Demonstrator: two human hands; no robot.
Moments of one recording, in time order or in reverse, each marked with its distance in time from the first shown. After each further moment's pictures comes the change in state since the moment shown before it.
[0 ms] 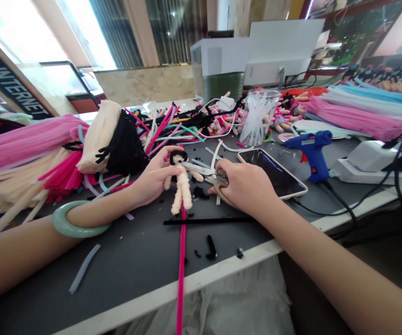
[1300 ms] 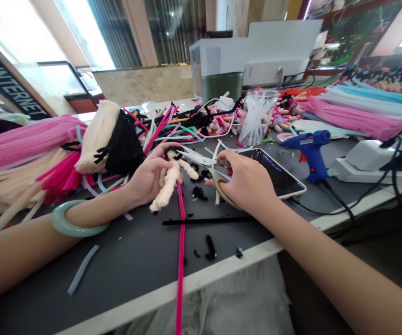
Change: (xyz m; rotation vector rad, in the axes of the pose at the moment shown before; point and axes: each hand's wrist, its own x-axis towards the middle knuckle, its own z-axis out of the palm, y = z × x) left_hand -0.001 0.010 -0.001 -0.293 -0.038 -0.046; right_hand 0.001 0.000 -0.003 0.213 0.124 0.070
